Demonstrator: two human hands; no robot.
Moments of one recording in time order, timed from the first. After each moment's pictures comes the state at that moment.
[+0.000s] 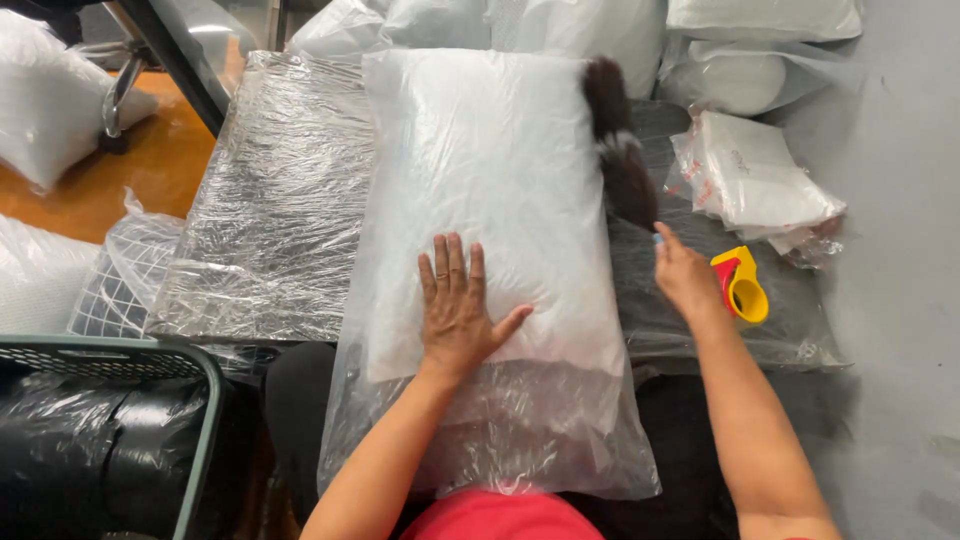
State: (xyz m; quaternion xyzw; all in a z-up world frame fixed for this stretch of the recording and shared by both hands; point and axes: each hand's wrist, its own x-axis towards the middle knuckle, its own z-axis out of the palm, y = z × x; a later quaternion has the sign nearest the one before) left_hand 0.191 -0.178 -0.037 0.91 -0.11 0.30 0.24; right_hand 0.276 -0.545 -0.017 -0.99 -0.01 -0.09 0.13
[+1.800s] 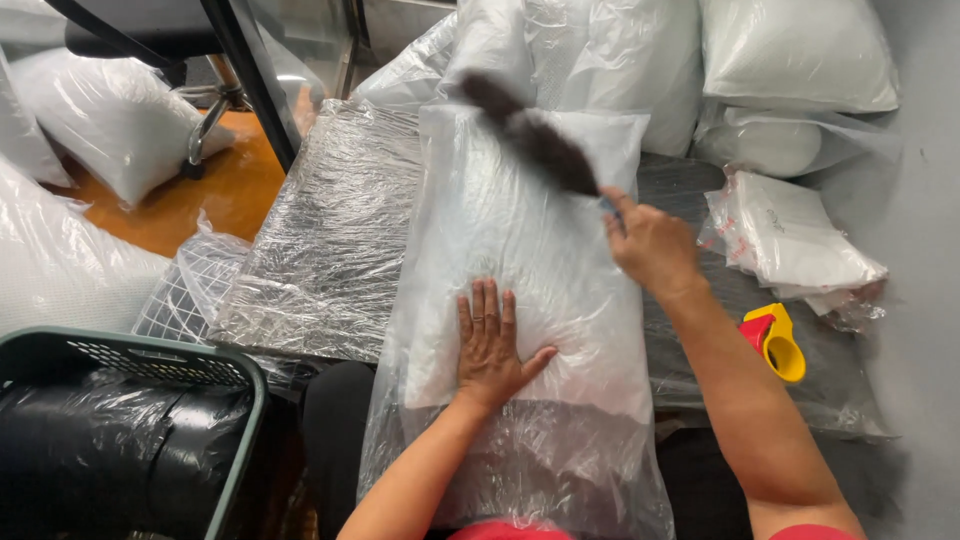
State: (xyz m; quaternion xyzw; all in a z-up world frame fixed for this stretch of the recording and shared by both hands) left_hand 0.192 -0.178 -0.073 0.90 -0.11 0.36 0.22; right_hand 0.301 -0.376 0.119 -0.98 -0.13 -0.13 0.00
